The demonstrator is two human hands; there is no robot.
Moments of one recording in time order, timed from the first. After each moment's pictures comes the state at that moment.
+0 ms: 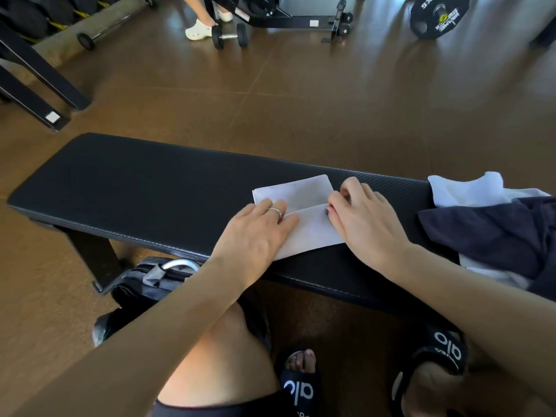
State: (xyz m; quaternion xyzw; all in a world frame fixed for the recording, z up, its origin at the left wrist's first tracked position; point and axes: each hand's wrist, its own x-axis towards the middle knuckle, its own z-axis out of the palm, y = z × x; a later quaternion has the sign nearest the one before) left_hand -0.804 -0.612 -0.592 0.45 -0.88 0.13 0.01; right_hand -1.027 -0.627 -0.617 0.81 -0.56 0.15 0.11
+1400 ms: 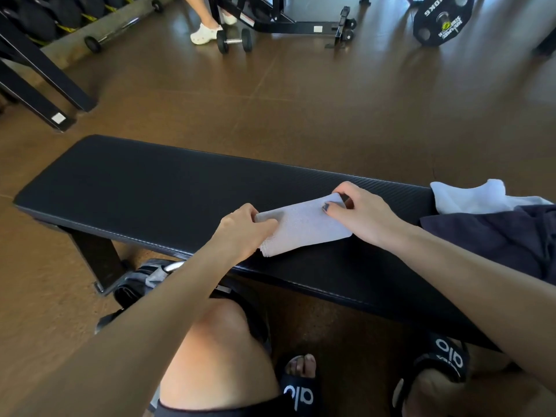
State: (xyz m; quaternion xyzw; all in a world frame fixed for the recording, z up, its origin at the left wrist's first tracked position) left_hand -0.792 -0.636 -0.582 0.74 -0.57 -0.35 0.11; right_hand -1.027 -0.649 -0.590 0.65 -0.65 0.19 -0.34
